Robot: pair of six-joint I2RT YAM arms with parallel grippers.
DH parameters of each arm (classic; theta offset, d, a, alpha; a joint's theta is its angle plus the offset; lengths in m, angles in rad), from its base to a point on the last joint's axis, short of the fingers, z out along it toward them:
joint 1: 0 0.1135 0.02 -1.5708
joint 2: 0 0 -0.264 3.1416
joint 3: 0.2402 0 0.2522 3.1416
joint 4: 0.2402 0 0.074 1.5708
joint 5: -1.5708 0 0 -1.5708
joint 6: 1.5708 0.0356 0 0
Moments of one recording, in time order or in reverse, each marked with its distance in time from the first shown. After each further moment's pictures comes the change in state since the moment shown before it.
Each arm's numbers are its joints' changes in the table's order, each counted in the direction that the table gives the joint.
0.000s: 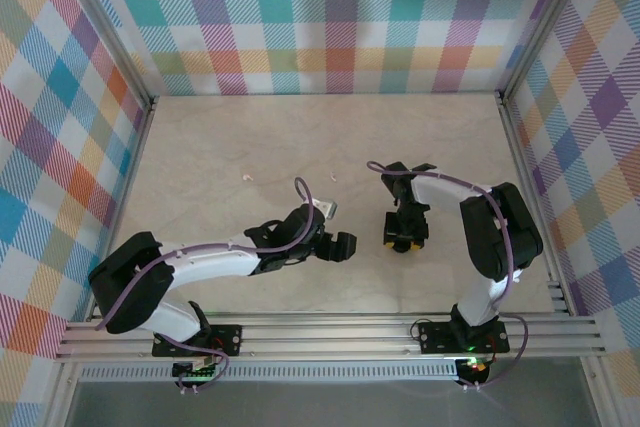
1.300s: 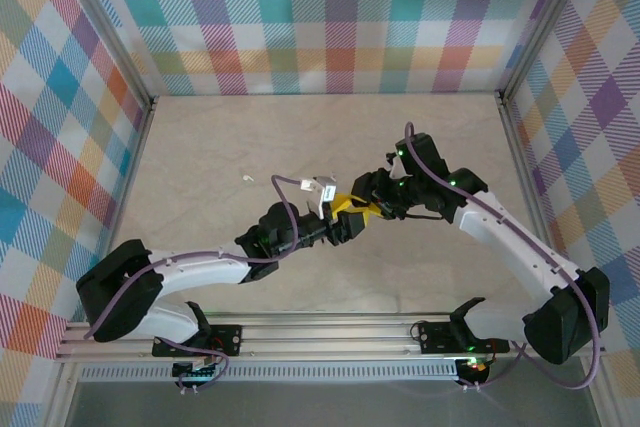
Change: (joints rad) left arm -0.003 -0.062 -0.082 -0.697 -0.087 0.106; right arm 0.113 -0.516 0.071 -0.267 0.365 0.467
